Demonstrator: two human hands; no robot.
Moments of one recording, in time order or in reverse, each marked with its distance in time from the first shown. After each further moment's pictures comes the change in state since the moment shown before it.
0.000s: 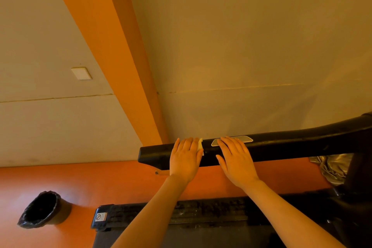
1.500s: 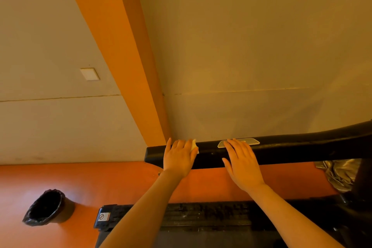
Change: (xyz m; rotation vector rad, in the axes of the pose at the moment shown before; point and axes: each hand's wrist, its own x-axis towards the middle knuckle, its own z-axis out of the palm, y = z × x) left_hand 0.000 -0.035 -0.012 -0.004 -0.117 -0.095; right_hand -0.001 0.004 0.017 -0.056 0.162 -0.034
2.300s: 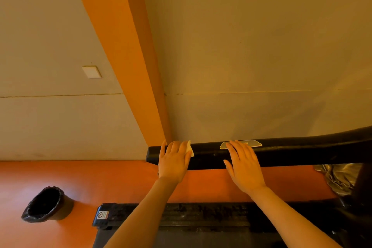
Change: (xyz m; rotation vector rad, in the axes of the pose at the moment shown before) left_hand -0.014 -0.021 0.015 0.013 0.076 -0.030; right_hand -0.001 -0.002 -0.004 -0.007 -0.060 0.016
